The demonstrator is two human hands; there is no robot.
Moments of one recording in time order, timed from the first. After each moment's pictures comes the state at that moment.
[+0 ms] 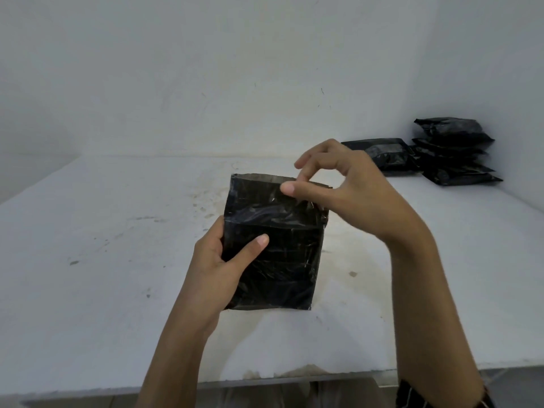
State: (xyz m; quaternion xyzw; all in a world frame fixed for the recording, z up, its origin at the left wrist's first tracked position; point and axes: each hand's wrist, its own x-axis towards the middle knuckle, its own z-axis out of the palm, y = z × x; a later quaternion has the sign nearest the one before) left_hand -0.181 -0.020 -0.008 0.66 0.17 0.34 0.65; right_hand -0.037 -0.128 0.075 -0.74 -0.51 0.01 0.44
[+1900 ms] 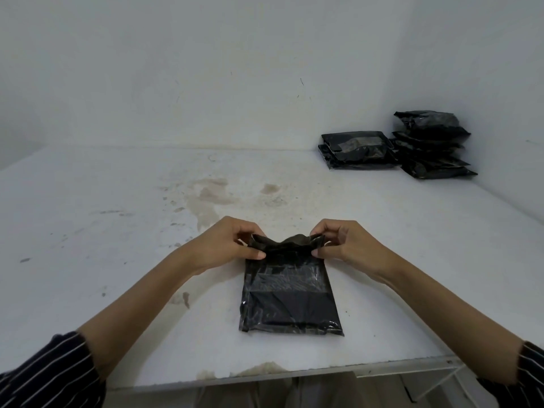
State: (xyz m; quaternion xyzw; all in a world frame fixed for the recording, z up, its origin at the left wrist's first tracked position) left_hand -0.101 0.027 -0.035 0.85 0.09 0.06 0.52; right_hand 0.054 -0.174 -0.038 -0.72 -0.41 0.29 0.49
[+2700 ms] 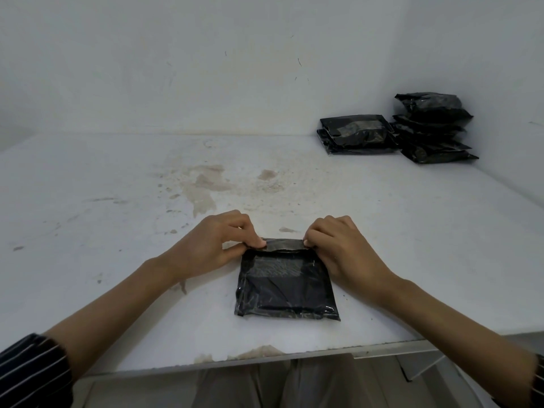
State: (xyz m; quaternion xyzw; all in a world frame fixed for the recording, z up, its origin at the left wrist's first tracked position) left_hand -0.117 0.036 -0.062 0.93 -0.14 0.24 0.25; right_hand 0.028 -0.187 -0.064 -0.73 -0.63 -0.18 0.21
